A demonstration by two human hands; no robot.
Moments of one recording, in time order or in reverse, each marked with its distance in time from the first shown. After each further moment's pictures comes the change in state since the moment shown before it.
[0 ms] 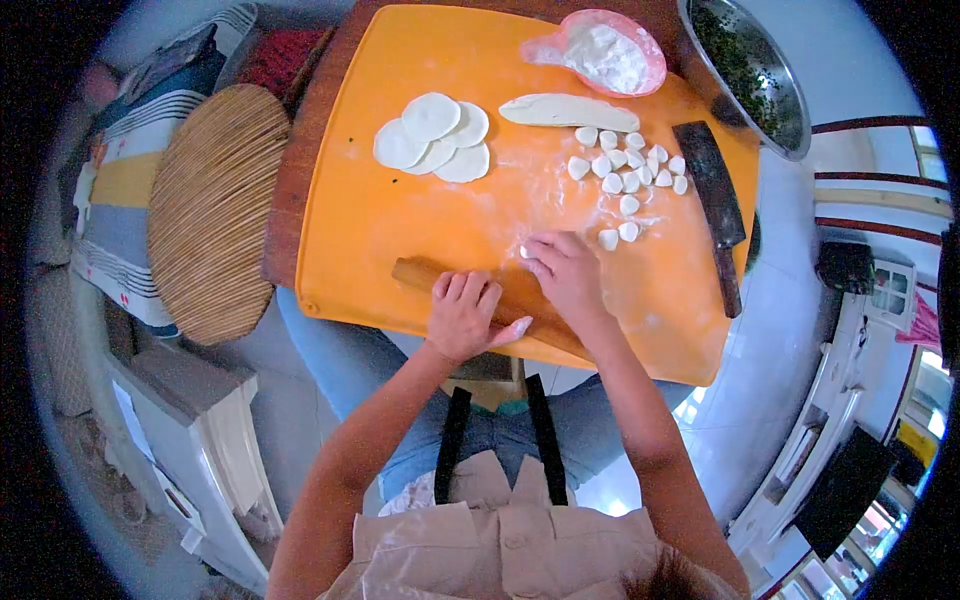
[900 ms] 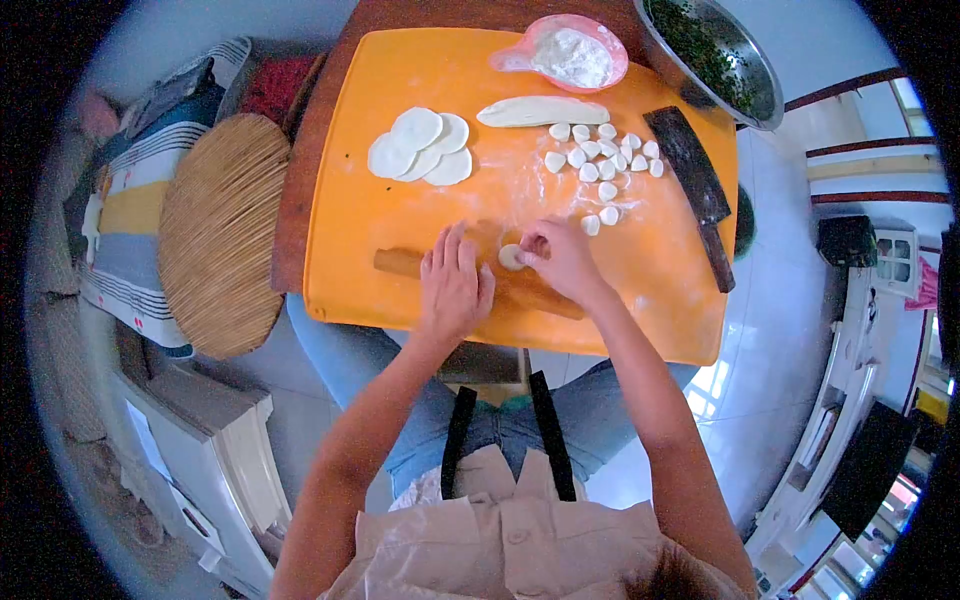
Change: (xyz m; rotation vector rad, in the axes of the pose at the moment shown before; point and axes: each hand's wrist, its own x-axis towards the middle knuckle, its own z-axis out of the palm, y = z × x) left_hand 0.019 -0.008 0.002 0.058 -0.212 -0.246; right_hand 0.007 -0.002 -0.023 0.184 -0.099 0.232
